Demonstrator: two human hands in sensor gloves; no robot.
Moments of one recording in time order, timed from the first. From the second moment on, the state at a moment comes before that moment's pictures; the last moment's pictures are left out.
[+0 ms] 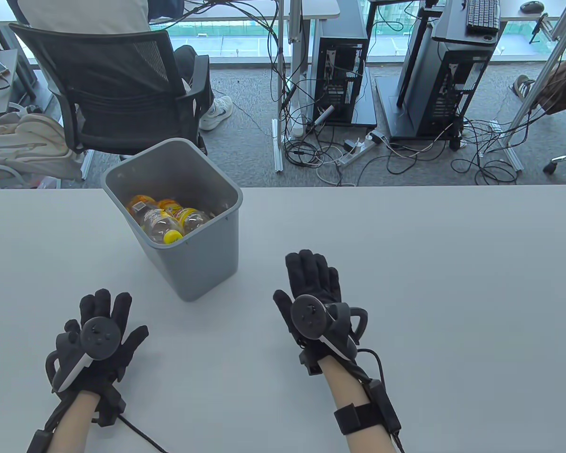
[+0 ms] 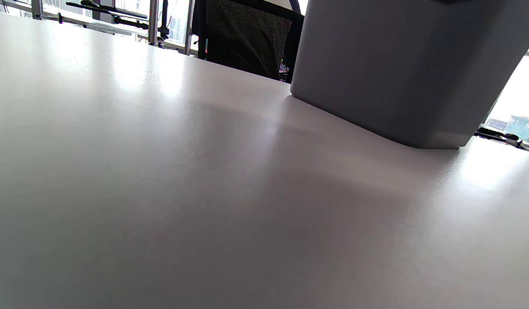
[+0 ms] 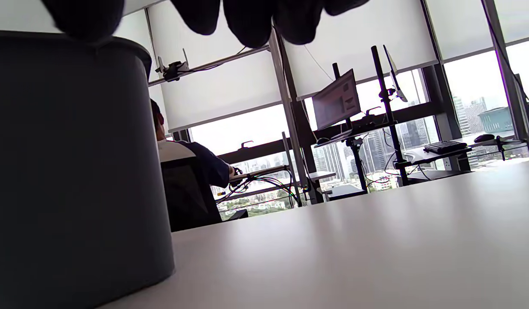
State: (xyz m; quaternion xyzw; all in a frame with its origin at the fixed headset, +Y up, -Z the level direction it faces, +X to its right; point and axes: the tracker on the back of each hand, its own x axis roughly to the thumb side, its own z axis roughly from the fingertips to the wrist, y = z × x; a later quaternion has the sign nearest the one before) left_hand -0.354 -0.748 -0.291 -0.03 0.07 0.12 0.99; right_hand 0.060 -0.687 -0.327 0.07 -0.14 0.98 0.15
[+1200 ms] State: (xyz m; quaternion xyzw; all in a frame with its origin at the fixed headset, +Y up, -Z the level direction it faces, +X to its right) left_hand -0.346 -0.755 -0.293 -0.08 0.08 0.07 0.99; right_hand 0.101 -0.744 -0.319 0.06 -0.03 1.00 0.02
